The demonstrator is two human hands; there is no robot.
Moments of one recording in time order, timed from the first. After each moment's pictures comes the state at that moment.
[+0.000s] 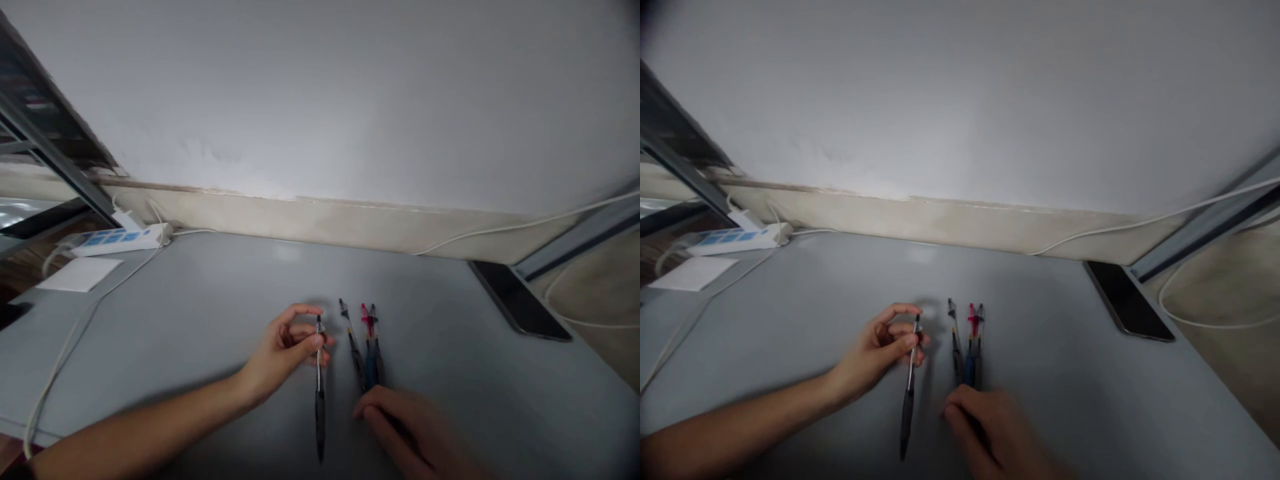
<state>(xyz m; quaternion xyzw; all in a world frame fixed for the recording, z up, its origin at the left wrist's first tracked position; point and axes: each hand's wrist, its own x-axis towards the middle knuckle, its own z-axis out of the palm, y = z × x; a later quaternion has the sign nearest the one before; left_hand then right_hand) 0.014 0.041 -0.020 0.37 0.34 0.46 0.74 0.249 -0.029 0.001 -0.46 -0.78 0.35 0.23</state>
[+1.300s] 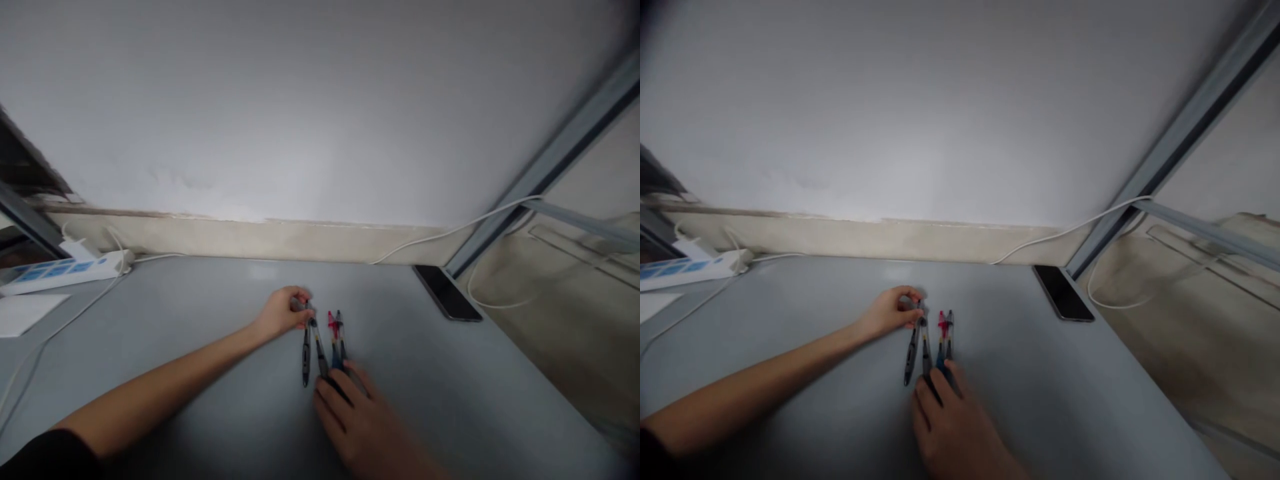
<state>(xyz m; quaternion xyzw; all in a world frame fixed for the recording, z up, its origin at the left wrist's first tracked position) 0.045 0.133 -0.017 0.60 0.47 0.35 0.55 0.229 -0.031 -0.023 -0.34 -0.91 -0.14 0.20</state>
